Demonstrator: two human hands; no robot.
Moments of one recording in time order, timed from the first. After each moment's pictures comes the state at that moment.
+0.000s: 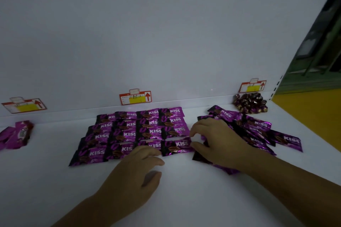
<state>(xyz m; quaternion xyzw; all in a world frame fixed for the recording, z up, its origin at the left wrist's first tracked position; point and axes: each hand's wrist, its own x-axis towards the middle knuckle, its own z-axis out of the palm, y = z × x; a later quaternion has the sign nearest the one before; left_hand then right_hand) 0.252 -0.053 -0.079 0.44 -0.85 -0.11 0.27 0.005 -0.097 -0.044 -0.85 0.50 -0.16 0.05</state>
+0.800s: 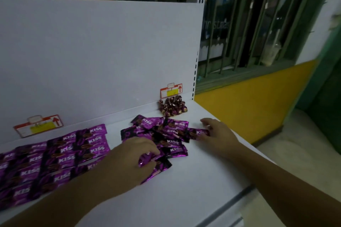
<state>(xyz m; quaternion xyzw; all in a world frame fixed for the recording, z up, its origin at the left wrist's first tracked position) 0.082 -0.074 -0.022 0.32 -0.92 -0.17 0.17 -0.198 -0.061 -0.073 -0.57 0.77 -0.27 0.12</state>
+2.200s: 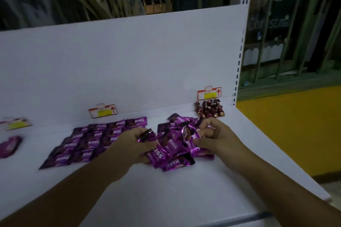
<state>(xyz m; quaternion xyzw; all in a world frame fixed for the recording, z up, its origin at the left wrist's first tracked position) 0.097 -0.053 -0.005 0.58 -0.52 -0.50 0.37 -0.132 -0.044 -0.029 -0.54 0.44 -0.48 0.53</state>
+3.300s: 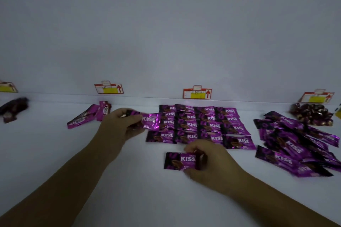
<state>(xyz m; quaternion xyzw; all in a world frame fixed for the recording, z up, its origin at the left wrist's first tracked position) 0.403 -0.056 -0.022 0.52 -0.34 -0.51 0.59 0.157 -0.042 -0.067 -0.83 0.42 -0.28 0.24</state>
